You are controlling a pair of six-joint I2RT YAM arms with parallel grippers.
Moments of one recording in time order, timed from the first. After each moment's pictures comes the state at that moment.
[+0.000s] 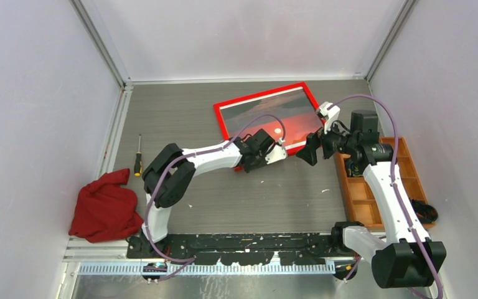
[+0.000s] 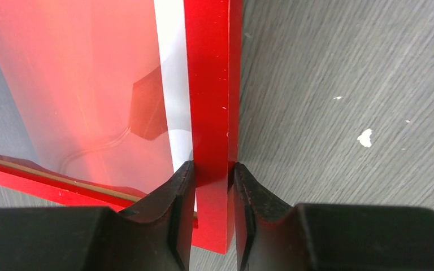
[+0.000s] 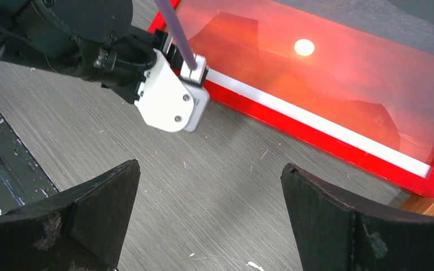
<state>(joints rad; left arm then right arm) -0.91 1.97 1.39 -0.46 -0.15 0.48 0.02 1.03 0.96 -0.62 -0.71 -0.33</state>
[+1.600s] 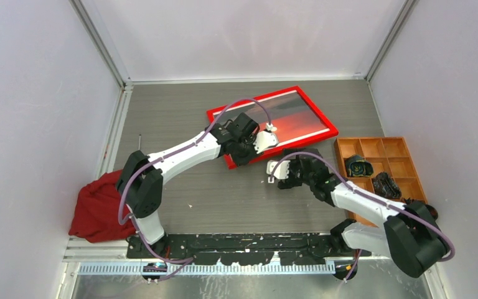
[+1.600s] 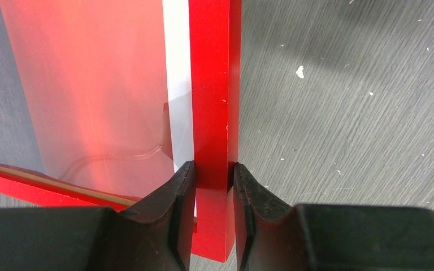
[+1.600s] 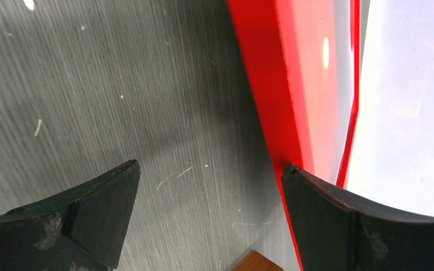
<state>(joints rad) -0.82 1.75 1.40 -0.66 0.10 0.43 0.52 1.11 0.44 0.06 -0.08 -1.08</state>
